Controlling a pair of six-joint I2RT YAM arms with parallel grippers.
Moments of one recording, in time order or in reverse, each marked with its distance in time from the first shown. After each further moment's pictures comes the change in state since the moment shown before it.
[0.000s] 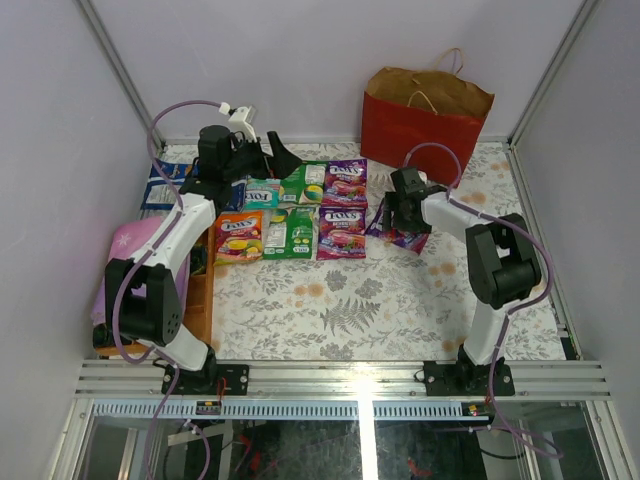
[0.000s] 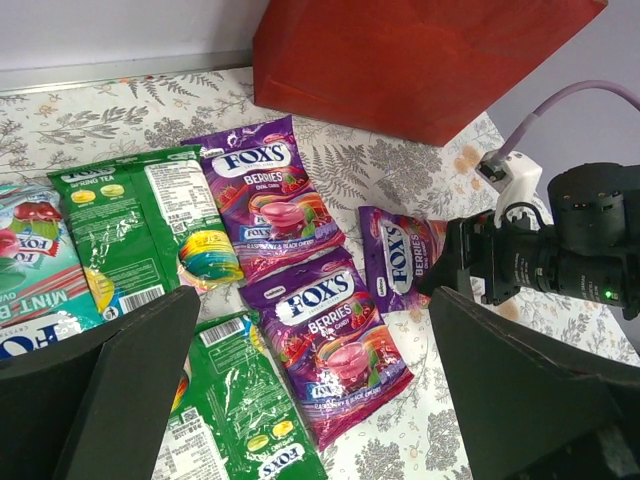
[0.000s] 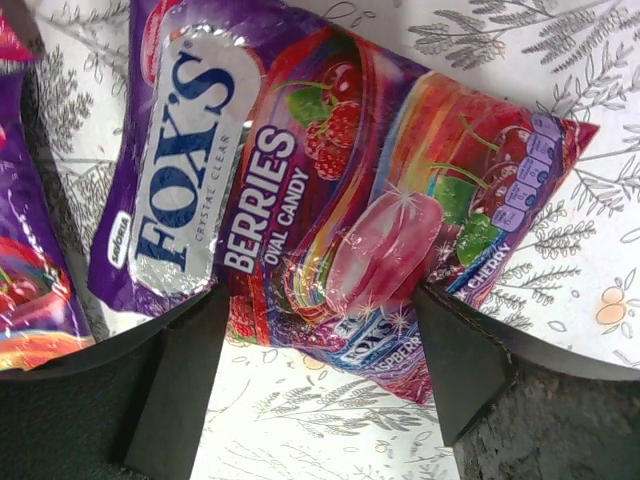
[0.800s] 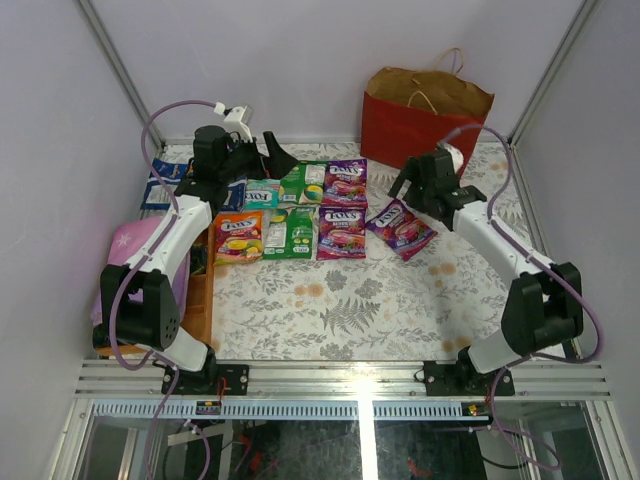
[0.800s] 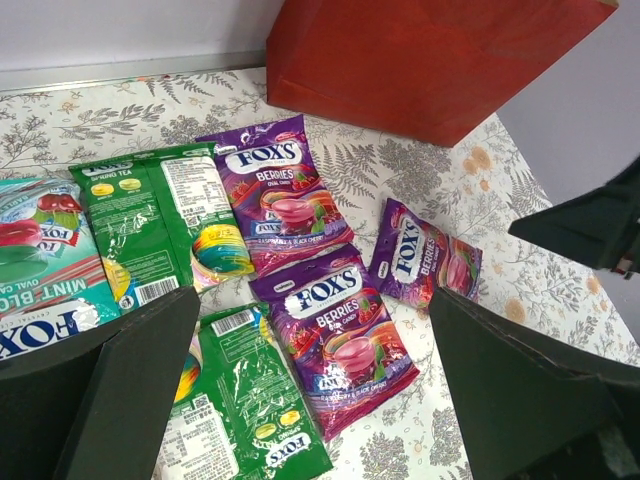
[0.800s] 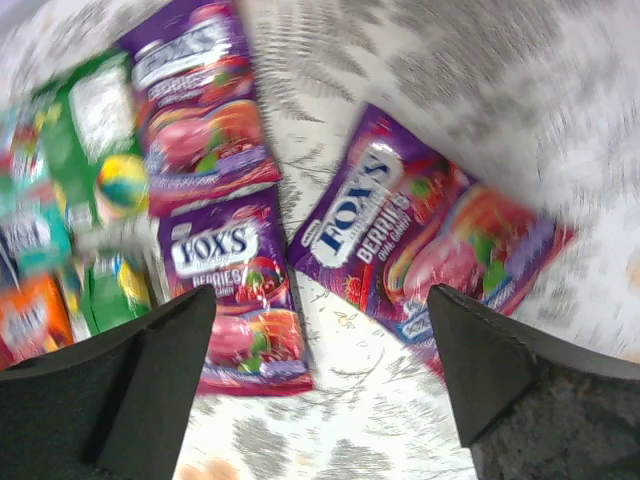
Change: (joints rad) left arm 0.014 -0.038 -0.008 -0.039 -0.019 0.018; right arm -0.023 -0.333 -0.060 0.038 0.025 0.454
